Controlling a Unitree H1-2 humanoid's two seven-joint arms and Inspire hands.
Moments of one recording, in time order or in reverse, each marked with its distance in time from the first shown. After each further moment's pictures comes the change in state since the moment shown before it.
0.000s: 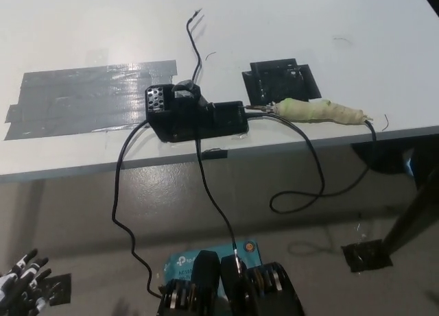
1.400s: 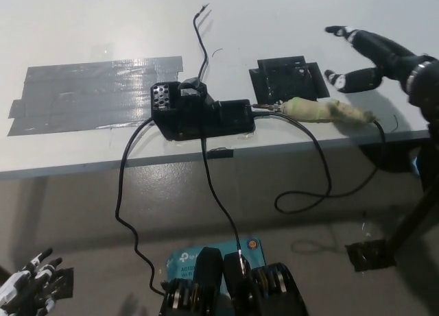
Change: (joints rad) left_arm -0.015 0.059 -0.110 -0.012 -0.004 0.004 0.001; right_arm -0.812 0.187 0.596 0.525 -0.350 0.141 0.221
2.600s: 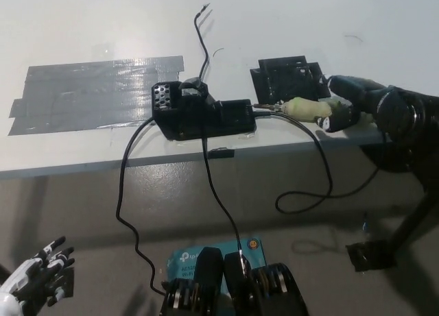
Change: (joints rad) left_arm -0.043 0.021 -0.065 0.000 0.008 0.000 -0.001; right_arm 0.015 0.046 0.097 0.161 -0.125 0.000 0.082
